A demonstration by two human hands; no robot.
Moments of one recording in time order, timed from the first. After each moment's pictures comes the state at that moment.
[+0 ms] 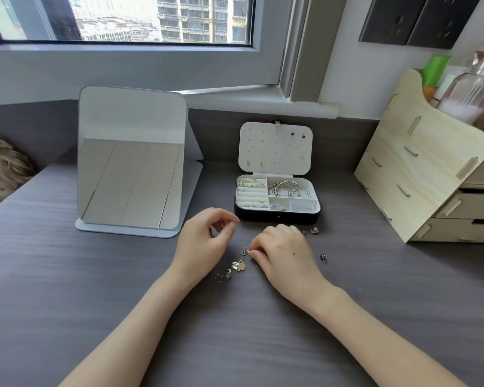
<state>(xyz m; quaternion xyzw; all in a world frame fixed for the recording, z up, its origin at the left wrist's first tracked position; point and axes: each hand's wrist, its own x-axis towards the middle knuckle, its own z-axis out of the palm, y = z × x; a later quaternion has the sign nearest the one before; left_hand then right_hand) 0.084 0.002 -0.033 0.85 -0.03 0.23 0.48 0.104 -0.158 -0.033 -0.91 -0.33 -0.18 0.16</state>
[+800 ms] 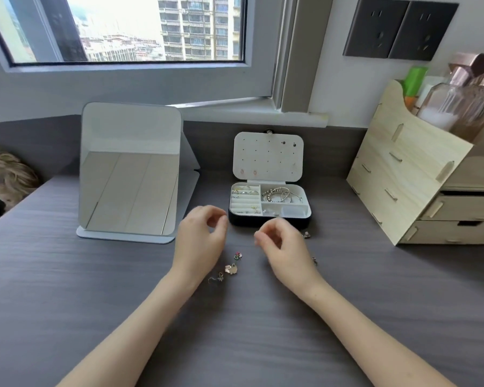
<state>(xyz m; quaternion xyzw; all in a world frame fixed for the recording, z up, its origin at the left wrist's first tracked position) 0.087 -0.012 -0.019 0.87 0.04 0.29 0.40 0.107 -0.169 -0.026 -0.82 -0.18 -0.05 0.54</state>
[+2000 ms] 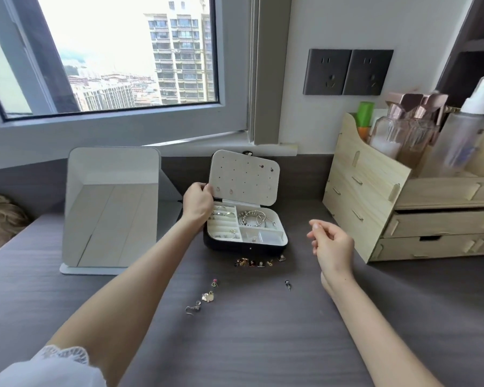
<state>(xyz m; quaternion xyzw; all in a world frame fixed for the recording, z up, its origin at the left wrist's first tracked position) 0.225 -0.010 0.021 0.83 0.14 0.22 0.49 0.166 -0.255 -0.019 -0.68 0.09 -0.18 0.71</state>
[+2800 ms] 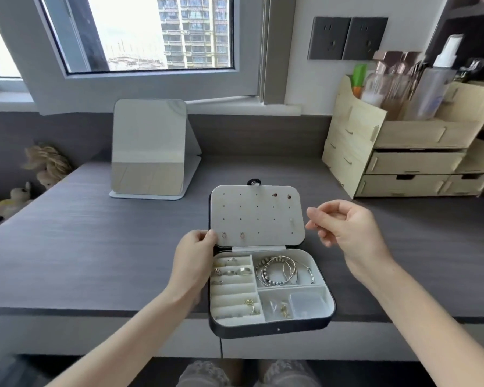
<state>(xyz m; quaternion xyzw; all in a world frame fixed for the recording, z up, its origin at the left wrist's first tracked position) -0.063 -0.062 -0.028 0.75 0.17 0.13 0.62 -0.017 -0.282 0.020 -0.68 -0.05 -0.03 0.73</state>
